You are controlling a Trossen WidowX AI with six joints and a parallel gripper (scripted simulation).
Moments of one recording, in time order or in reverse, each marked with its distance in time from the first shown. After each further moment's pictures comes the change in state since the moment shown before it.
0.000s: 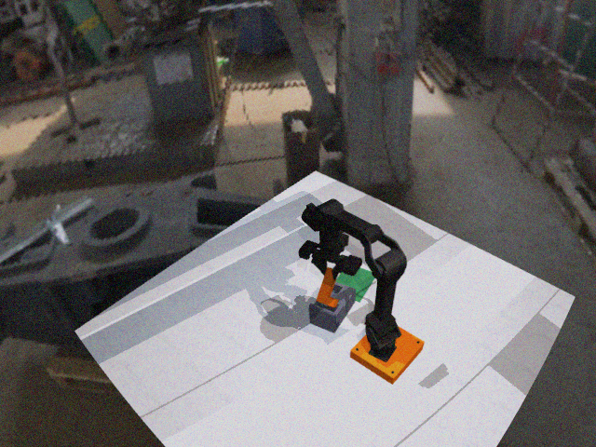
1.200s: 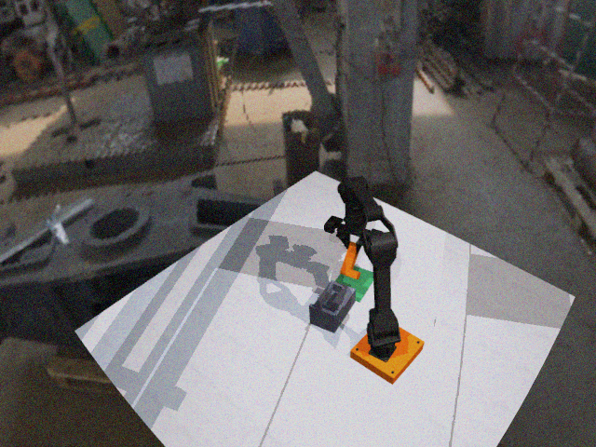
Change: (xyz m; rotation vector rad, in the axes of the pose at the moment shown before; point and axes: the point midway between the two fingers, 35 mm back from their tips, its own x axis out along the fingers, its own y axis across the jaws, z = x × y) arm -0.001 -0.011 0.140 -0.001 -0.004 0.004
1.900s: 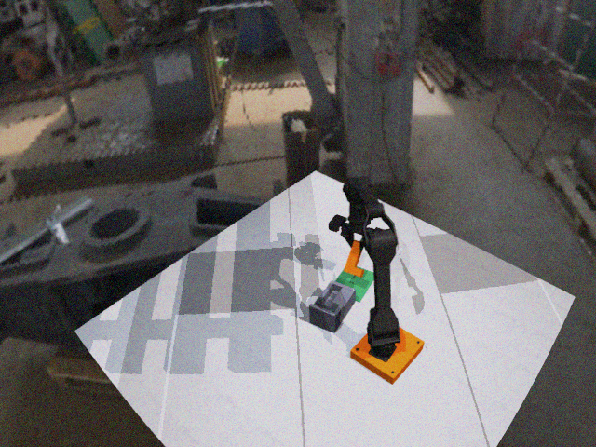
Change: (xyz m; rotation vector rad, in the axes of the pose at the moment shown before) arm 0.013 -0.002 0.026 0.001 -0.009 0.005
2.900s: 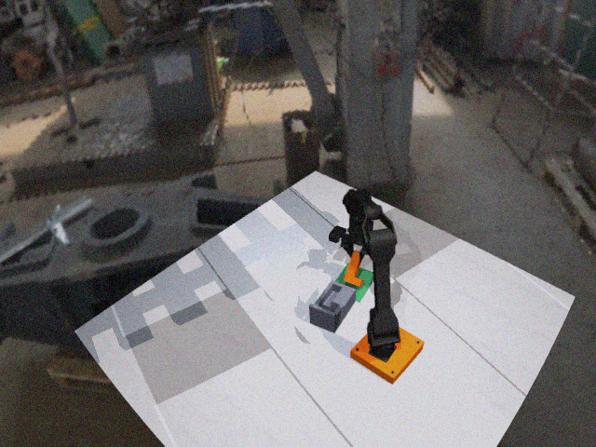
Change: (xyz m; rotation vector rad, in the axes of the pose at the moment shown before) arm 0.047 0.000 0.000 -0.004 0.000 0.000
